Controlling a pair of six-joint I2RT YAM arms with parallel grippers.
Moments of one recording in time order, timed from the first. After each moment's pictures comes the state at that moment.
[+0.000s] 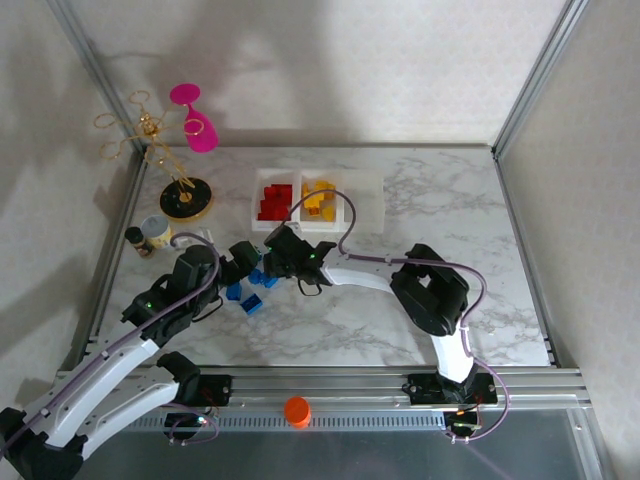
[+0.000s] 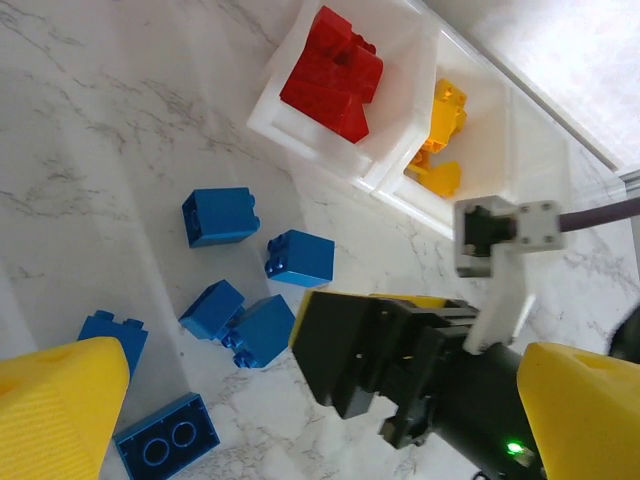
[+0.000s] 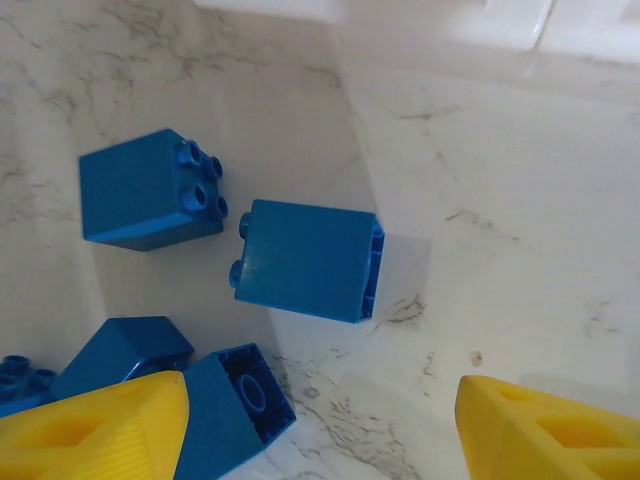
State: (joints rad) left arm -0.56 0.72 0.67 -0.56 -0.27 -0.94; right arm 1.03 2.00 1.37 -0.29 0.21 0.68
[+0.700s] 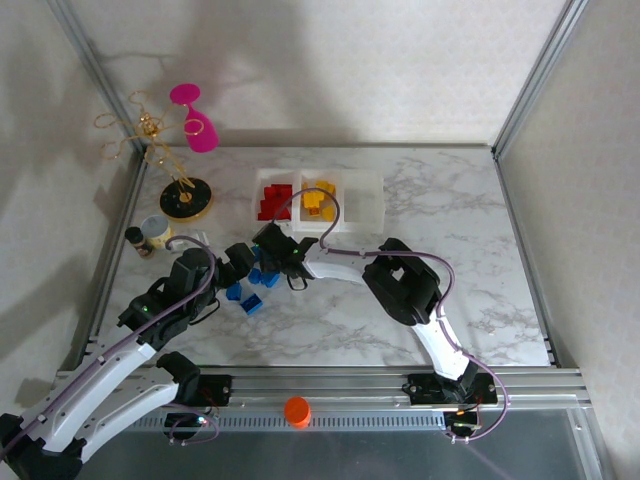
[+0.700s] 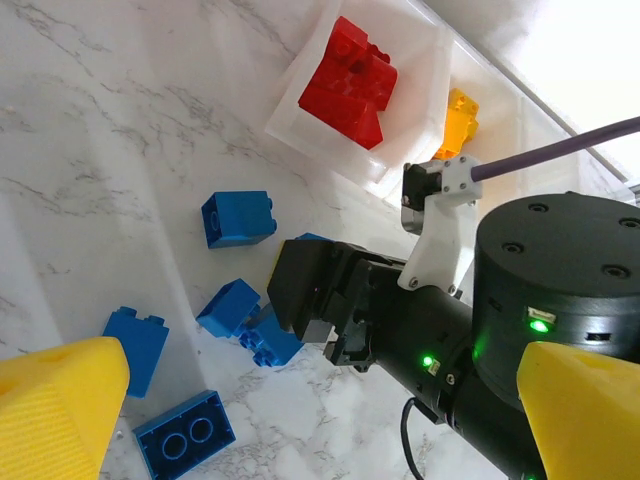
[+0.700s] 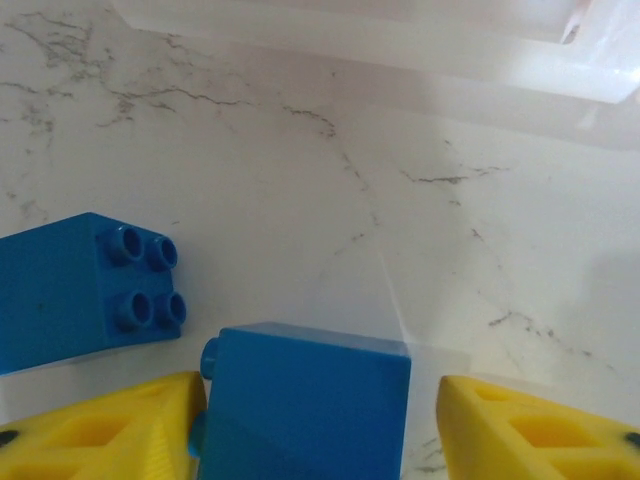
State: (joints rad) left arm -0.56 0.69 0.67 -0.60 -0.30 -0.95; right arm 1.01 2.19 1.55 -0.32 0.27 0.67
